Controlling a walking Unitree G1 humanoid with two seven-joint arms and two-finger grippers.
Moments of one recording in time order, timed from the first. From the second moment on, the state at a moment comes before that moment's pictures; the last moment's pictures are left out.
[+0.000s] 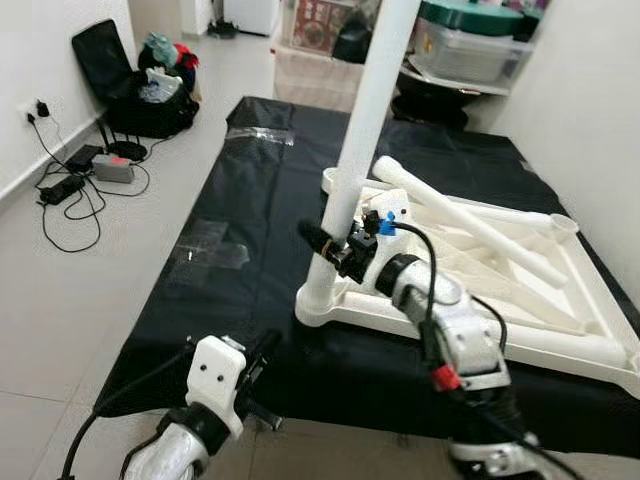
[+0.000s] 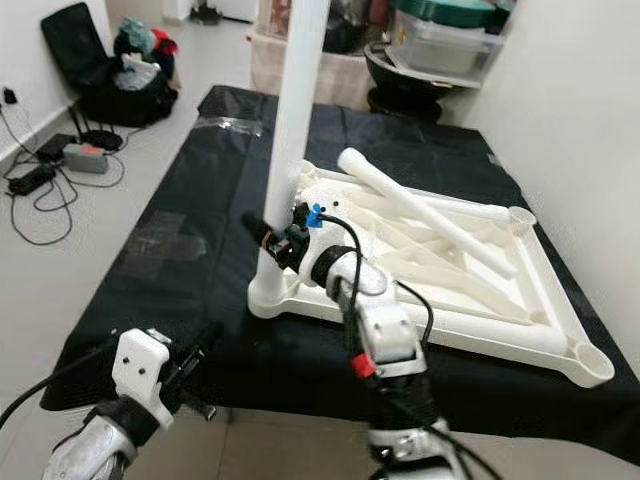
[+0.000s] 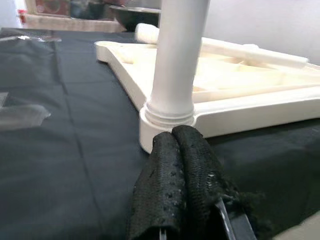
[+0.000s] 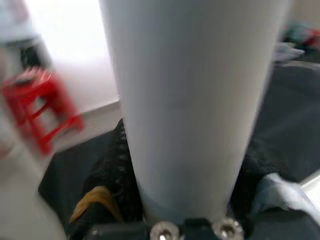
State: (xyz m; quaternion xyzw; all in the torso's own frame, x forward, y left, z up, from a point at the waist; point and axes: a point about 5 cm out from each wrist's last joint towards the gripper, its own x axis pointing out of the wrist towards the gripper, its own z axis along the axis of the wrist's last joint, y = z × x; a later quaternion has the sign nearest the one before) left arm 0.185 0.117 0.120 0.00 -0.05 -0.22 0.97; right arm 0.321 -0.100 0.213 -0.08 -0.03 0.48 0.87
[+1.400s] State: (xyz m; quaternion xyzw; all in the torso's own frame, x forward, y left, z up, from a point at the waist) left arm 0.175 0.117 0.125 0.00 -0.03 -0.24 0.97; right arm 0.307 -0.069 0.213 -0.01 -0.02 0.28 0.96
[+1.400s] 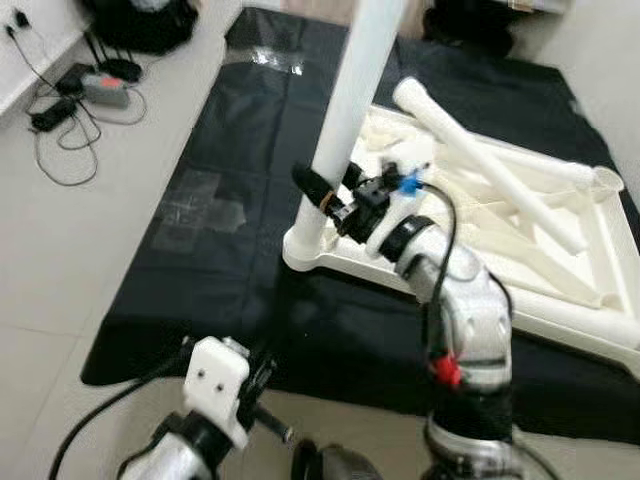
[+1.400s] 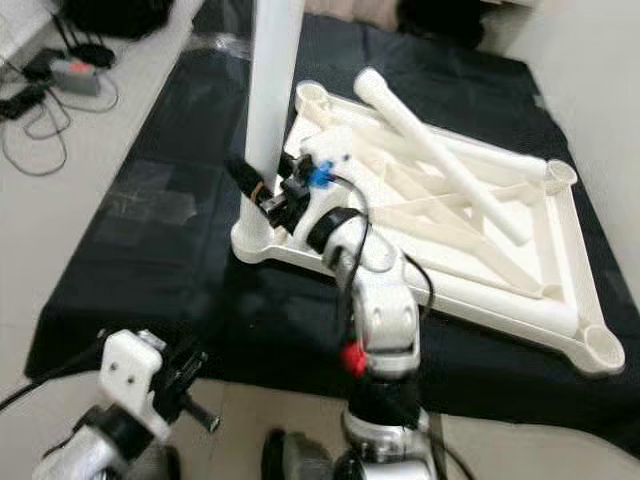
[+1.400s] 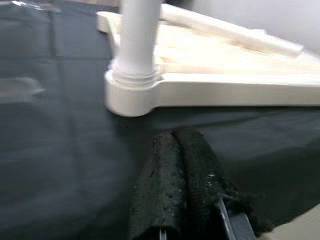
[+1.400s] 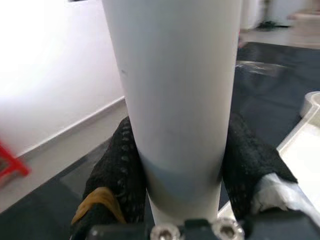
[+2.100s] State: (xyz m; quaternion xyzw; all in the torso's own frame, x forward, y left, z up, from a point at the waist) left arm 0.189 0.118 0.118 -0.01 -0.05 -0.23 0.97; right arm 0.350 -0.079 0.213 -0.05 -0.01 0.46 0.89
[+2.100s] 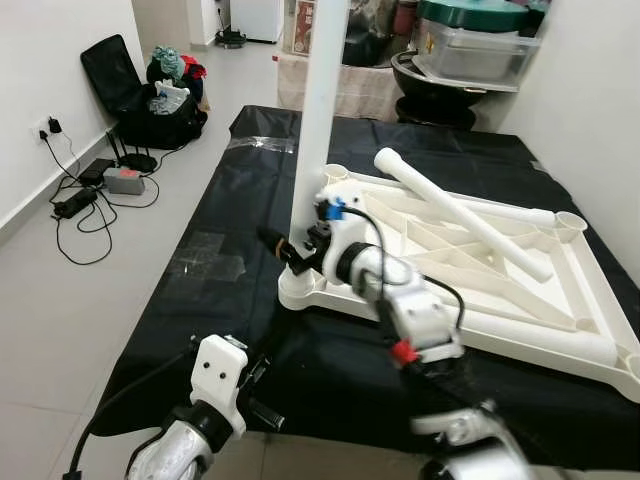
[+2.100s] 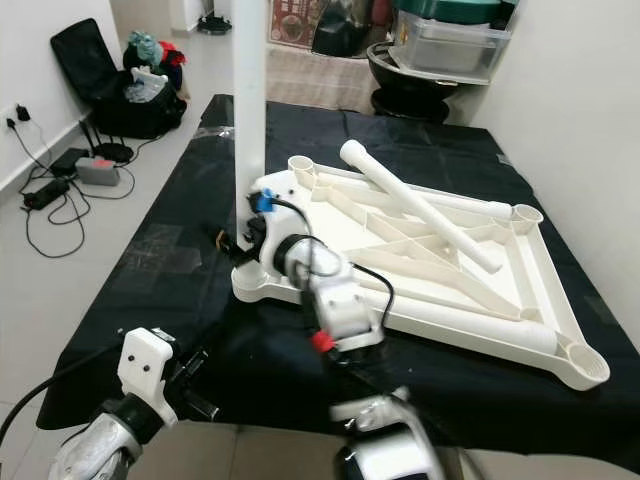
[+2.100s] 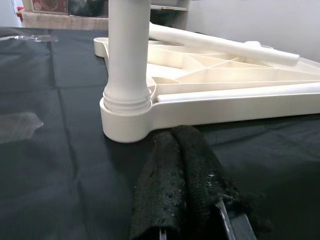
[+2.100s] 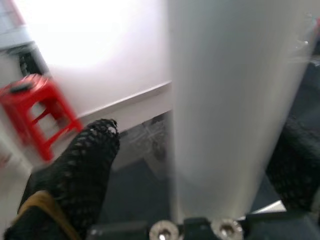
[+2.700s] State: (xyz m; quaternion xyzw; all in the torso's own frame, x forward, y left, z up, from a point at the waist) left arm 0.131 0.109 0.156 -0.03 -0.05 -0.25 0.97; right arm 0.369 -0.085 0.289 -0.04 -0.08 0.69 0.72
